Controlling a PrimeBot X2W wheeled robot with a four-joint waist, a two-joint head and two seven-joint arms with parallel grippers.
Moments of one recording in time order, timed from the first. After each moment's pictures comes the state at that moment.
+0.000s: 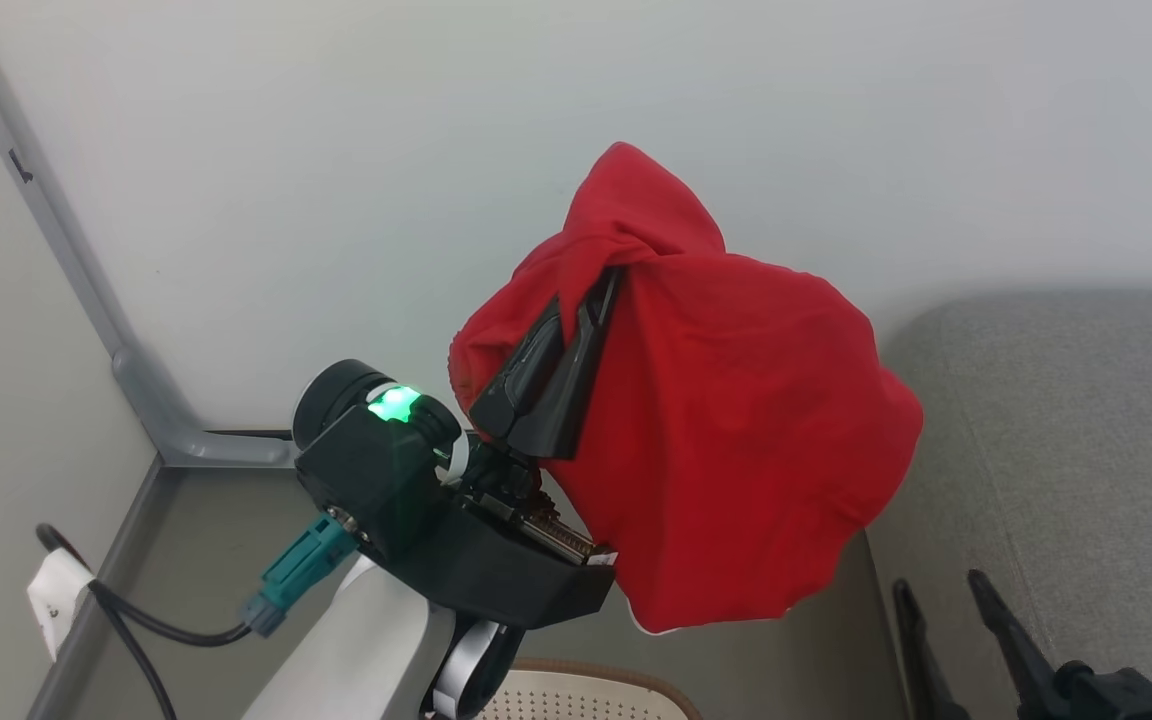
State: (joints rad) left arm -0.53 0.07 -0.54 -0.04 -0.49 -0.01 -0.22; right arm 0.05 -0.21 0.22 -0.01 0.32 -0.05 -0.15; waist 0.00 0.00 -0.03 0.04
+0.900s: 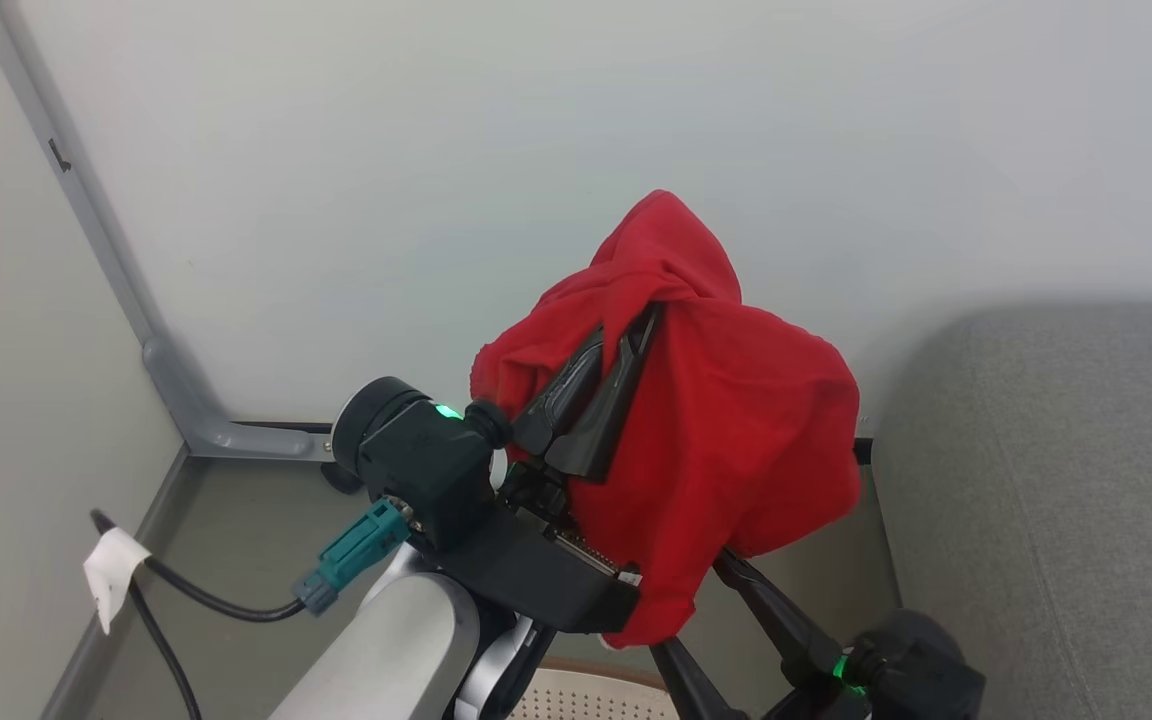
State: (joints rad) left arm -0.53 0.07 -0.59 -0.01 -0.50 -0.01 -0.13; right arm -0.07 -0.10 0.54 -0.19 0.29 0.08 -0.11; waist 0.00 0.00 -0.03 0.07
